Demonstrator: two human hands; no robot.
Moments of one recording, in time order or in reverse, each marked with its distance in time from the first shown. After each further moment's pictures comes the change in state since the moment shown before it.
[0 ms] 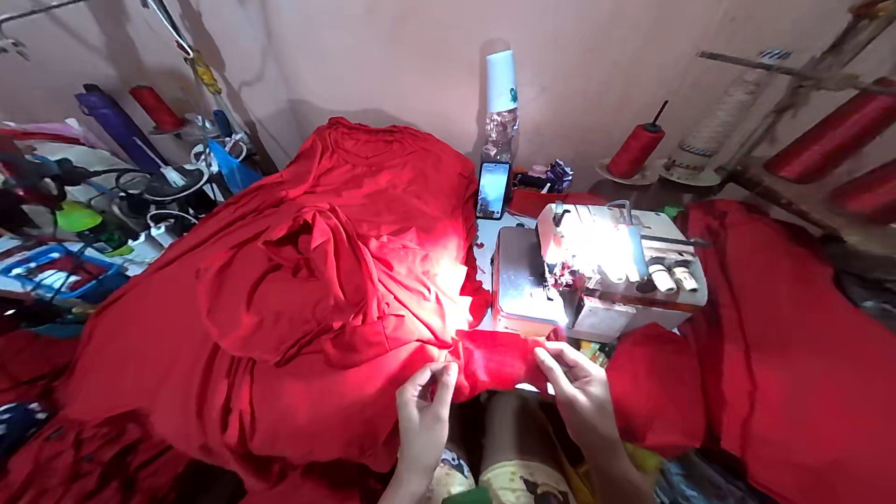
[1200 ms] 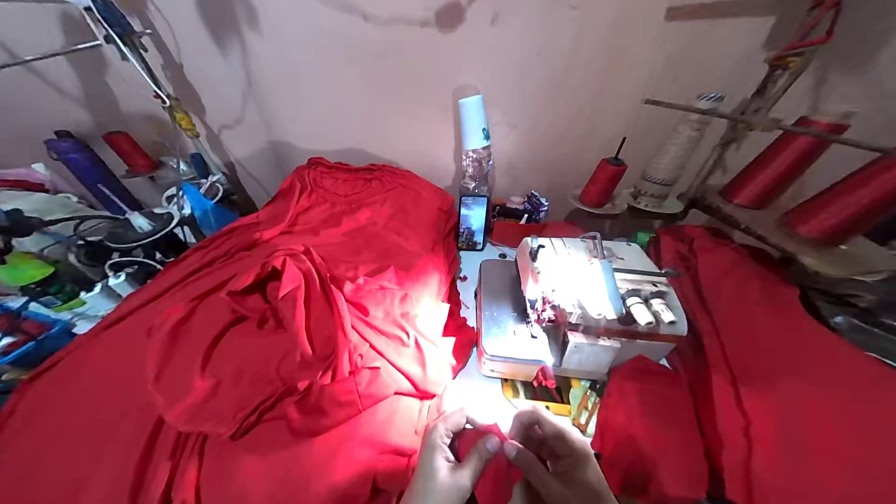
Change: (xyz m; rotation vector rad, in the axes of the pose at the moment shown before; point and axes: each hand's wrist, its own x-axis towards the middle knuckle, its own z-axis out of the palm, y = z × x) left_hand 0.020 0.006 0.021 0.014 -0.567 0.079; right_hand -0.005 -0.016 -0.008 -0.027 -0.381 -0.142
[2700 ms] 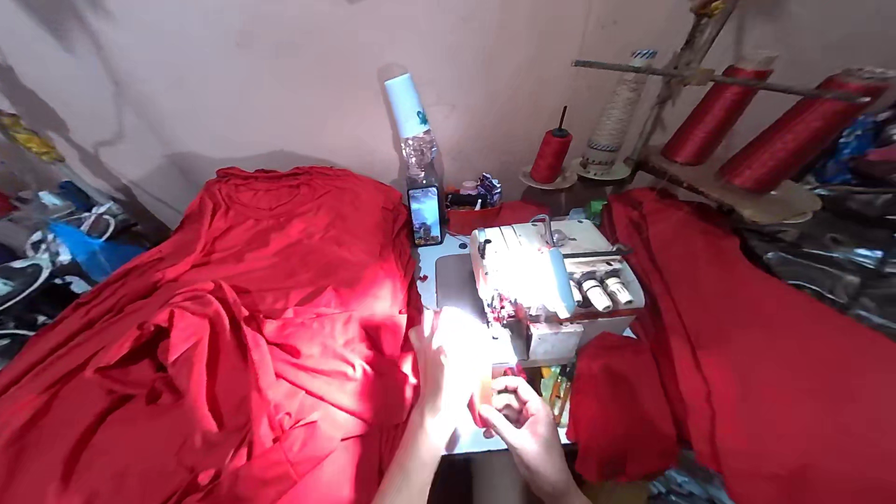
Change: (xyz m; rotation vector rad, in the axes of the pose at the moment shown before) left_hand 0.126 -0.041 0.056 0.938 0.057 0.141; right_hand 0.009 0.068 0.000 0.173 0.498 0.324
